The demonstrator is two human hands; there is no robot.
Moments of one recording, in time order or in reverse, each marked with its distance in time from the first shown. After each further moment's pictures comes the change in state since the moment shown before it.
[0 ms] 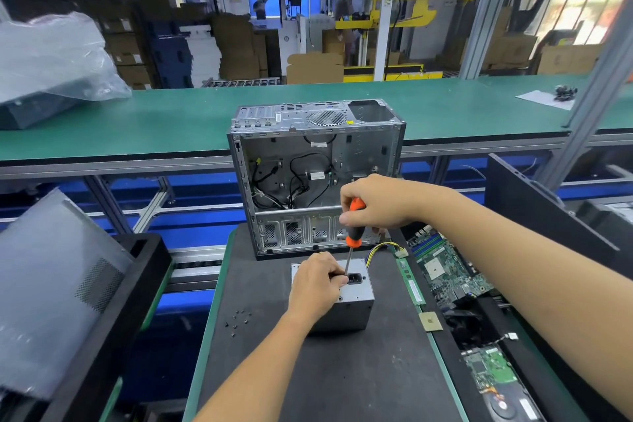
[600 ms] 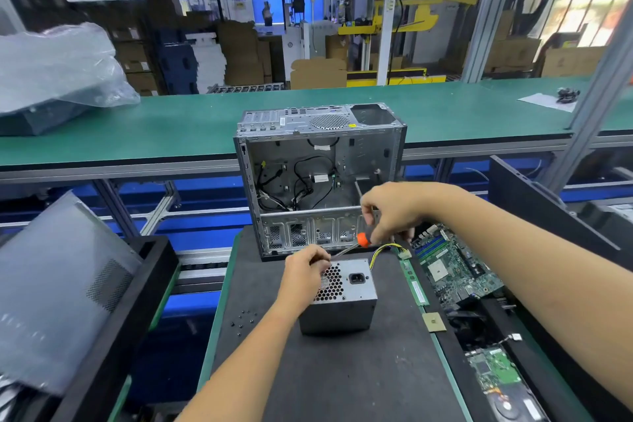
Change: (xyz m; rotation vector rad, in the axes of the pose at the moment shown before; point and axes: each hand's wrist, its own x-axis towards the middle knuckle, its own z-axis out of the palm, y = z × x) left_hand 0.000 -0.009 -0.028 -0.345 0.091 -0.175; right_hand -0.008 0.011 -0.004 0.103 -0.193 0.185
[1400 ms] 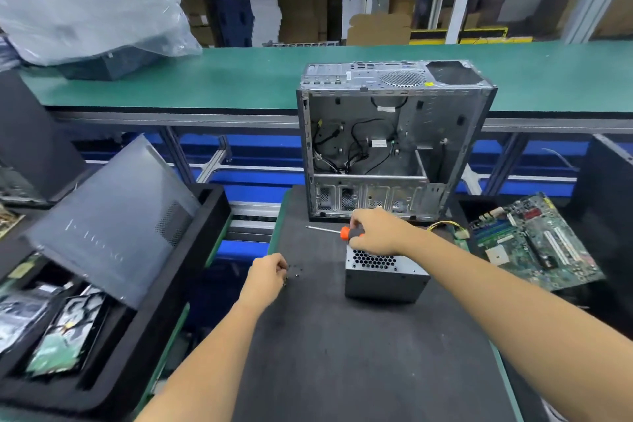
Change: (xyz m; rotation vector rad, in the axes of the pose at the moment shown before) left_hand -0.056 -0.132 -0.103 0.450 0.010 -0.387; right_hand 0.095 -0.042 0.127 0.104 0.071 -0.130
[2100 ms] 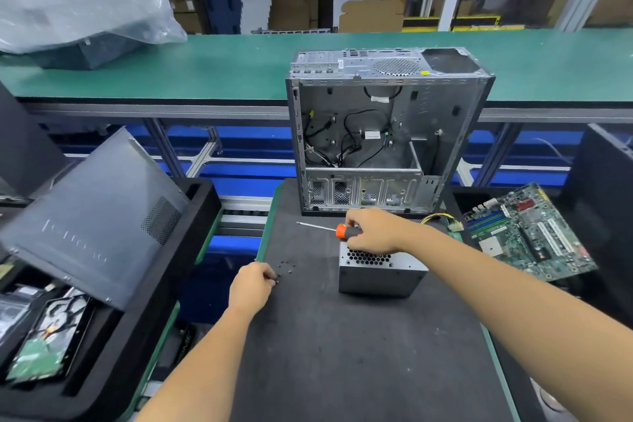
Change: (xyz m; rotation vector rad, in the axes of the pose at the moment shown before) left_hand 0.003 -0.021 0.015 0.056 -0.026 -0.132; right_hand 0.005 0.011 0.002 -0.032 -0.074 -0.031
